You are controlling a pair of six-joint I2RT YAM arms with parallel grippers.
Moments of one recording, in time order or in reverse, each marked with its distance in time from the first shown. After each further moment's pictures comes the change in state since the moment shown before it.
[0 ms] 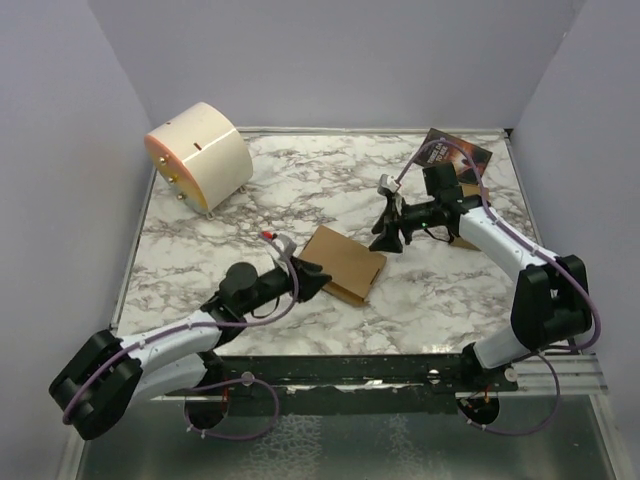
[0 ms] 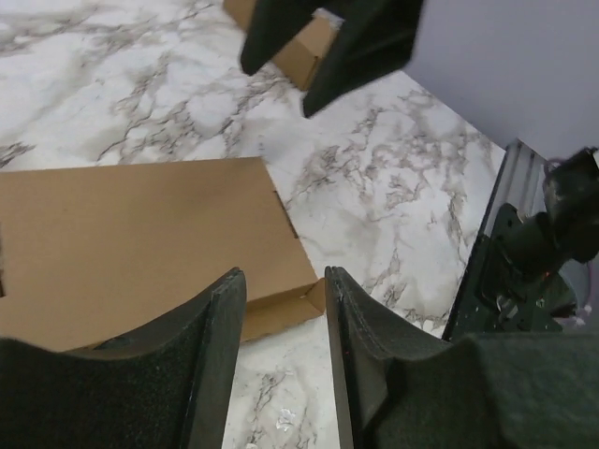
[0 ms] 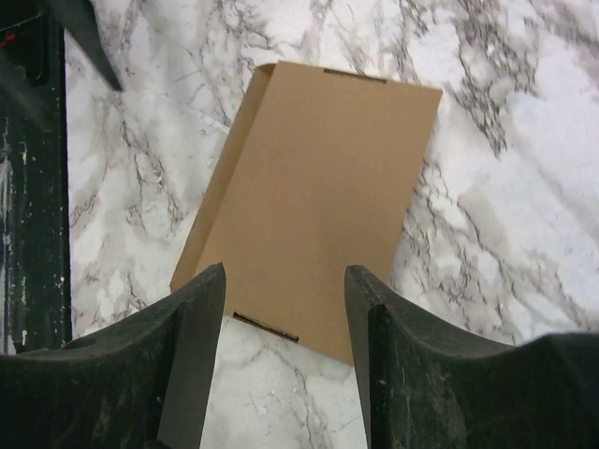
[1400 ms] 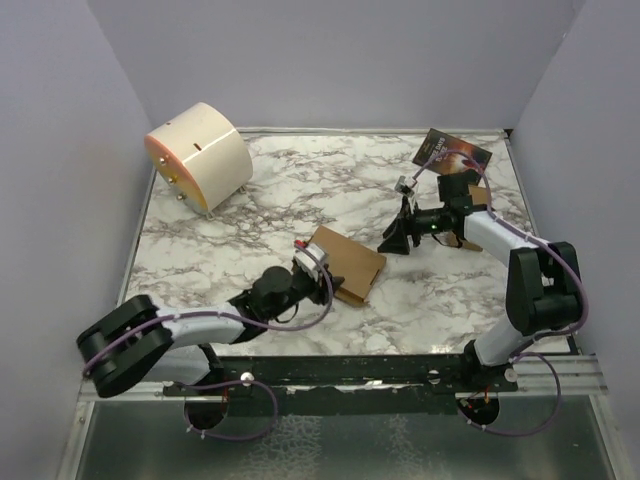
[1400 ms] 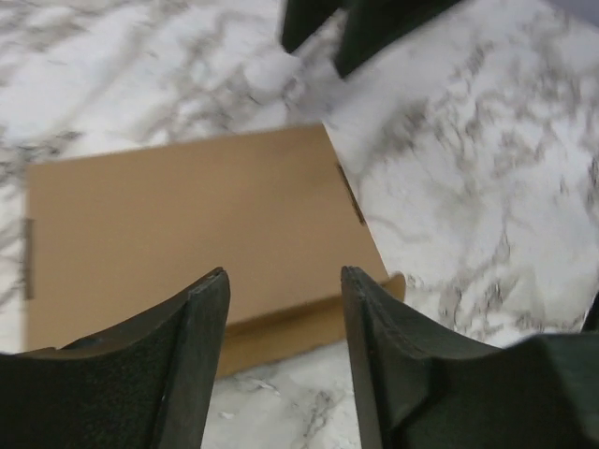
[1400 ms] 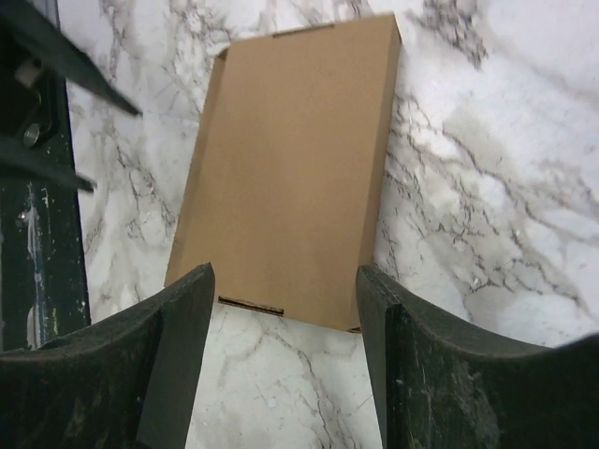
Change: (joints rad) left arm -0.336 0.346 0.011 0.216 -0.355 0.243; right arm -0.159 0.145 -0.119 0.193 -0.094 0.241
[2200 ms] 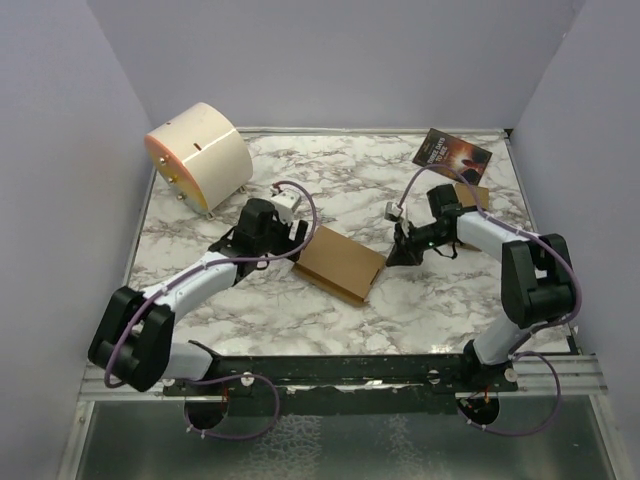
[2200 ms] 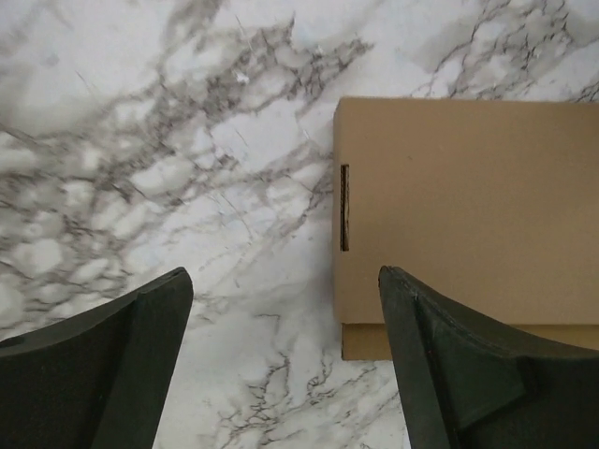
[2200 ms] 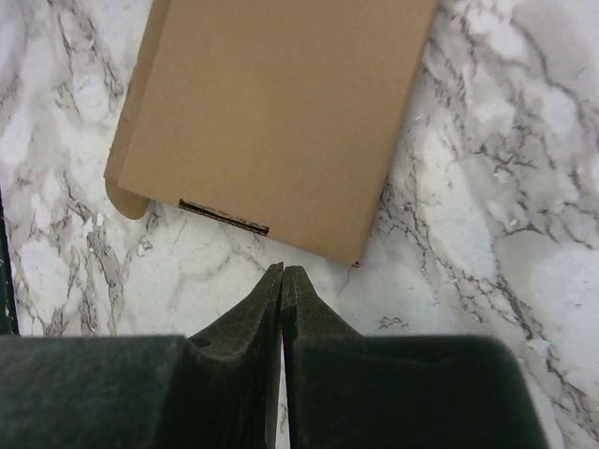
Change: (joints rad) left arm 0.517 -0.099 0.438 -0.880 0.087 0.189; right arm 0.022 -0.021 -0.013 -0.265 0.118 -0.475
